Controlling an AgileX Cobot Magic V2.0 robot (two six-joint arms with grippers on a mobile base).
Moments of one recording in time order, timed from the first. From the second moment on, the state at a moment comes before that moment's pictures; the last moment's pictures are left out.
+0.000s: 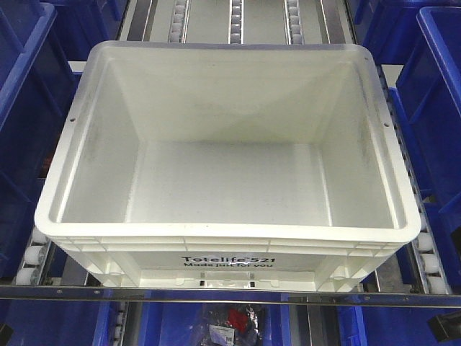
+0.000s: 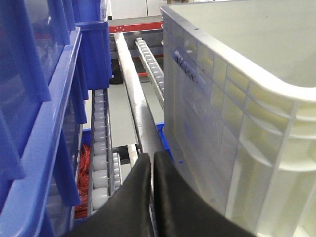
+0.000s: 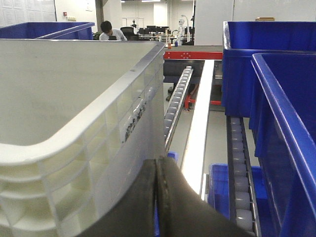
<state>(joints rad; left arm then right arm) -0.20 -0.01 0.03 -0.06 0.15 0.08 0.20 -0.01 0.03 0.06 0.05 -0.07</state>
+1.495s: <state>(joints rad) -0.20 -0.01 -0.11 -0.15 -0.09 0.07 0.20 -0.01 -0.10 0.12 -0.07 -0.07</state>
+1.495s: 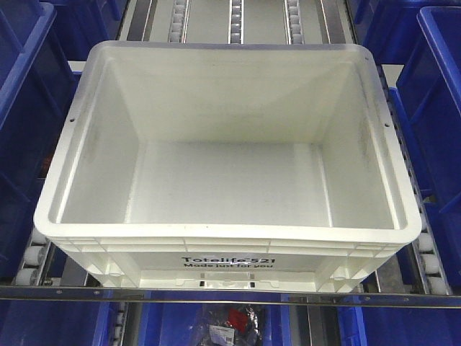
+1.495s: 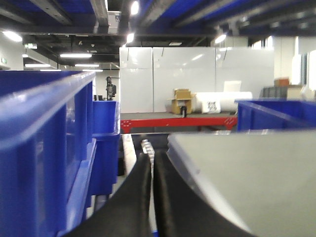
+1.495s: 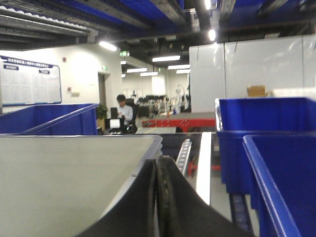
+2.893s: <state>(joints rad) -0.20 0.93 -0.90 -0.23 0.64 0.11 0.20 0.90 -0.92 0.16 0.72 -0.07</state>
